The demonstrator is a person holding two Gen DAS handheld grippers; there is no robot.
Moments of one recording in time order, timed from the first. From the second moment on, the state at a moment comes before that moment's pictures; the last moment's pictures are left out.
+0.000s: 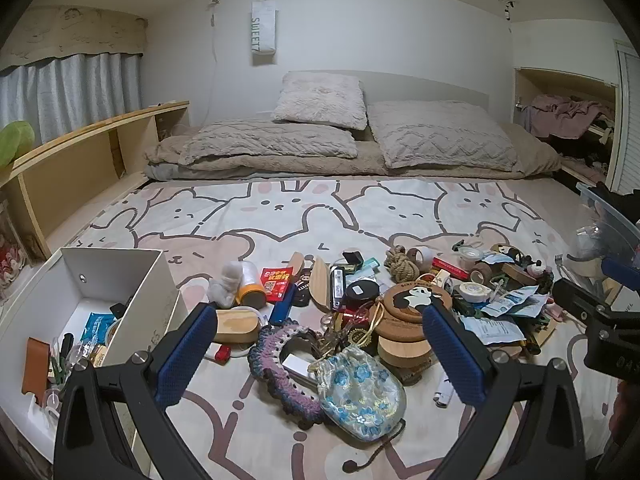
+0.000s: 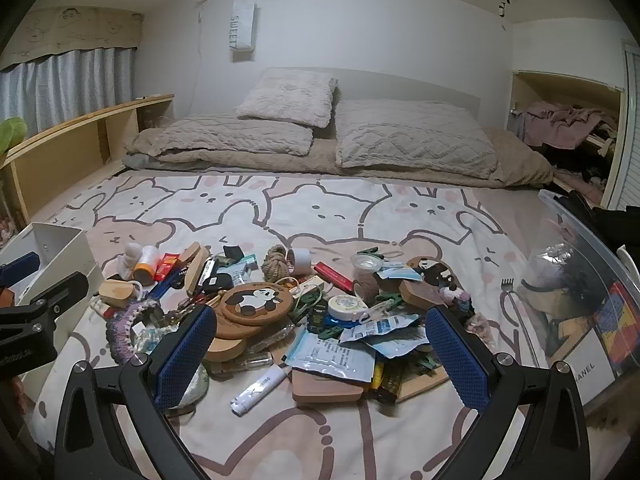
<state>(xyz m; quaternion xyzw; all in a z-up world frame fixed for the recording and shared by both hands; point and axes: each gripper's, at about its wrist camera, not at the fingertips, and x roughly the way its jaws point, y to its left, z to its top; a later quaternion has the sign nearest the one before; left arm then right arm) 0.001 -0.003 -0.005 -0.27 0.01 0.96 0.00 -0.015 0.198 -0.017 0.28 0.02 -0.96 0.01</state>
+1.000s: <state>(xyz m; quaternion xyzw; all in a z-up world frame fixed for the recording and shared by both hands) 0.000 -0.001 -0.004 -0.27 0.01 0.96 0.00 -0.014 0.200 -0.017 0.29 0.02 -0.96 0.00</state>
